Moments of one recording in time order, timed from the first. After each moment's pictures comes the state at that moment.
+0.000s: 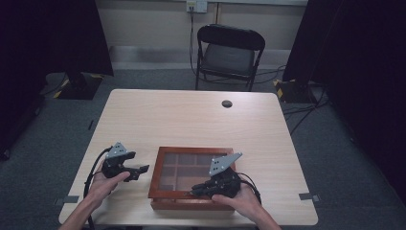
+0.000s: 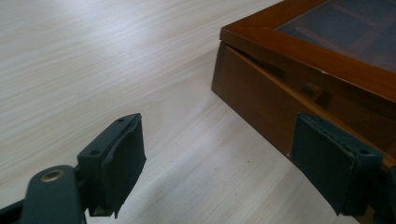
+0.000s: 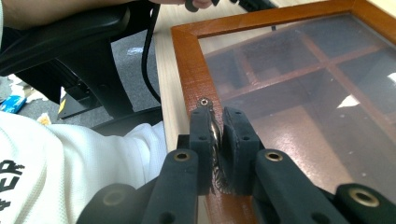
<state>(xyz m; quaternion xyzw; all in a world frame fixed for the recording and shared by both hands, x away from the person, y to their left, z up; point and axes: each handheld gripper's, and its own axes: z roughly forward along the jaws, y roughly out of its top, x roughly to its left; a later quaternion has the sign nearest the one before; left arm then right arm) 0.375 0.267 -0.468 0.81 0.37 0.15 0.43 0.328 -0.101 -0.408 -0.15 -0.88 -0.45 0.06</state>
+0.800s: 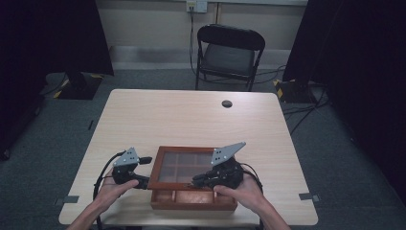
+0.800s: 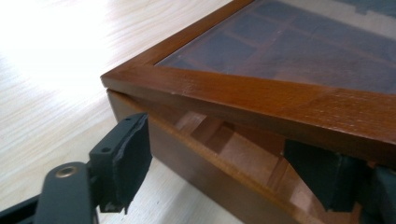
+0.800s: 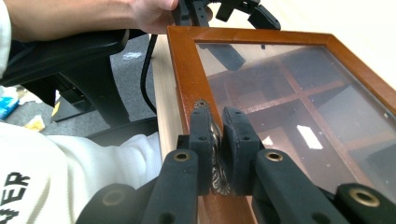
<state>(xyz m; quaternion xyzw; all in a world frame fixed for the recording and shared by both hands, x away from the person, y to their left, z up) 0.355 0.231 -0.454 0.83 0.28 0.11 0.48 0.338 -0.104 -0.377 -0.15 -0.87 -0.46 0.05</state>
